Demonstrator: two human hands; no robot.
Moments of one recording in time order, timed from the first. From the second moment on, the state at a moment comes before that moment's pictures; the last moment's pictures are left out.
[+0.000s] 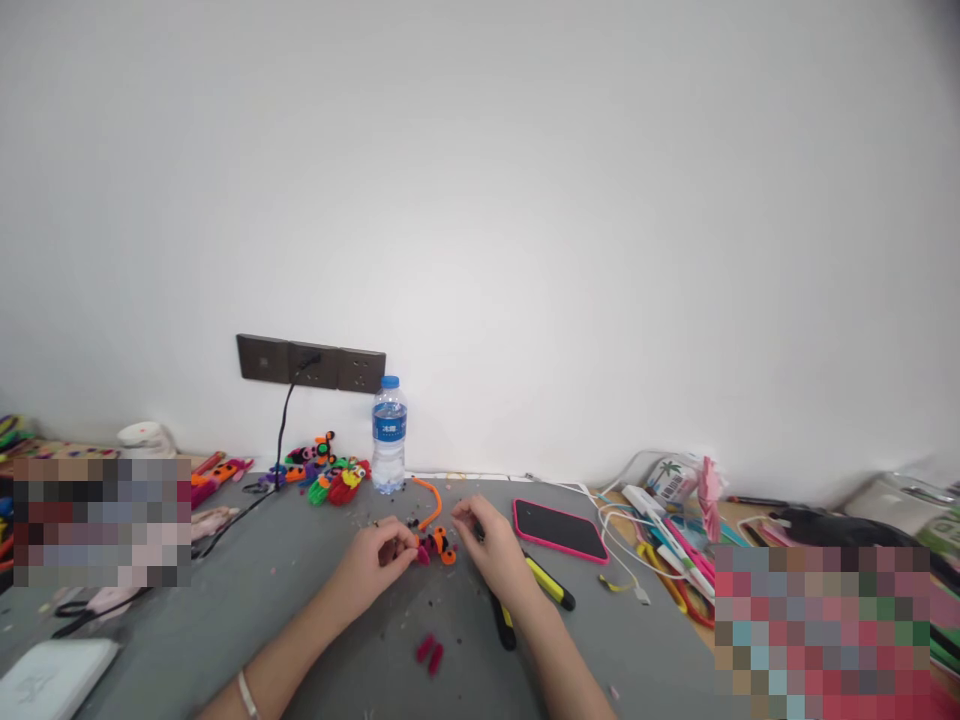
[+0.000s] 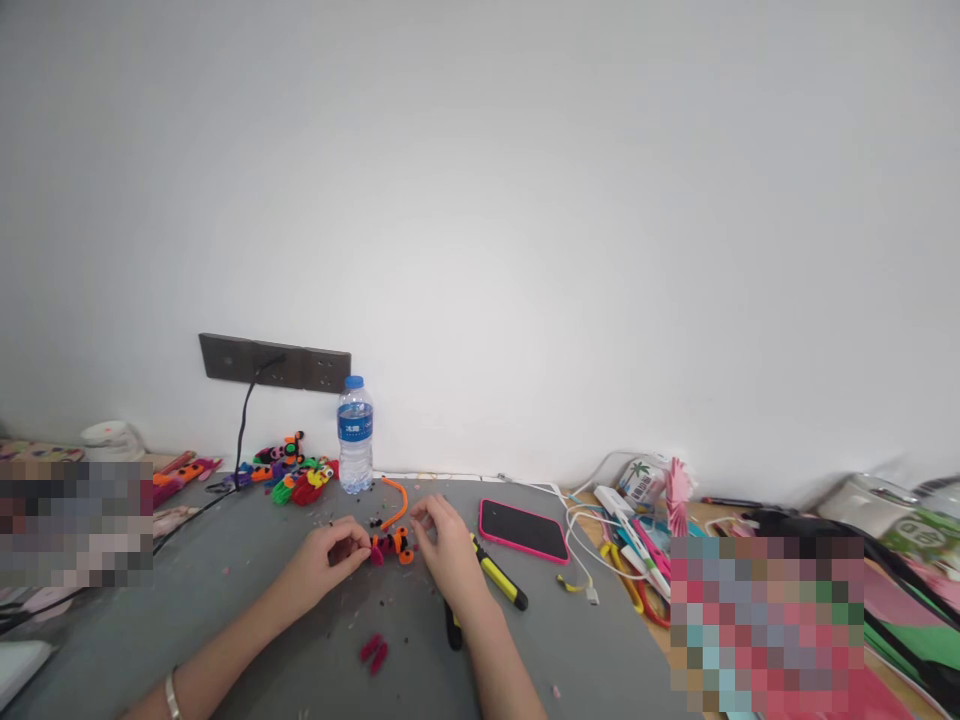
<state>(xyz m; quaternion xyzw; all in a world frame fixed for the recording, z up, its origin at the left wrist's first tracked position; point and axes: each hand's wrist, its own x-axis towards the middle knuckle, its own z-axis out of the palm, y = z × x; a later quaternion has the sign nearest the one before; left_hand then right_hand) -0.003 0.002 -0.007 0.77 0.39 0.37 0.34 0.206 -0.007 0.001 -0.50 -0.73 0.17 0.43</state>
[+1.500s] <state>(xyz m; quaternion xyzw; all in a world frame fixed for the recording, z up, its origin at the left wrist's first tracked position) 0.001 -0.021 0.006 0.93 0.25 0.15 0.23 0.211 -0.004 -0.010 -0.51 -0.75 0.15 0.39</state>
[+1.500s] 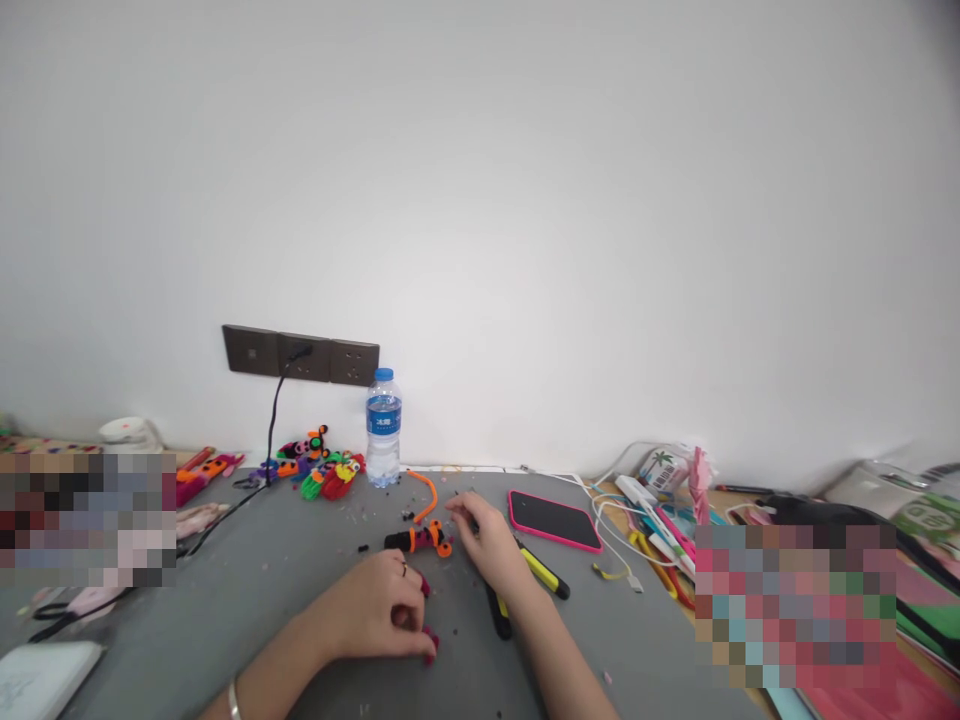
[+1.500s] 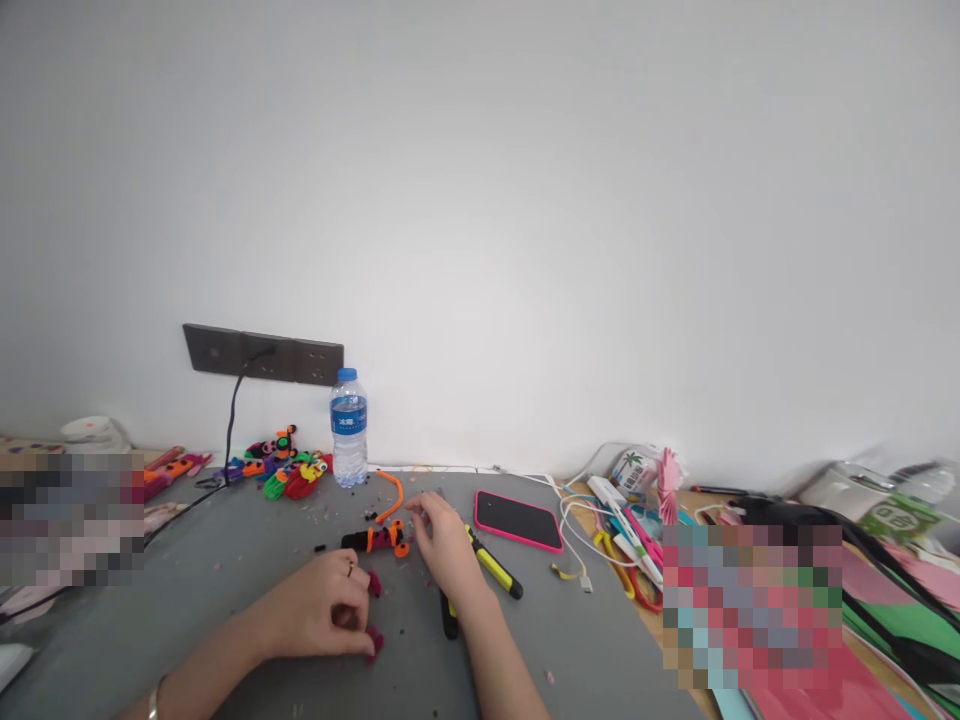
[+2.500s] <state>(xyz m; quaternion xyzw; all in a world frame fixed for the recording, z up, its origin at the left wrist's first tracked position) 0.009 -0.036 0.003 0.94 0.24 0.14 0.19 0.205 -0.009 -0.003 -0.51 -0.75 0.15 0.39</state>
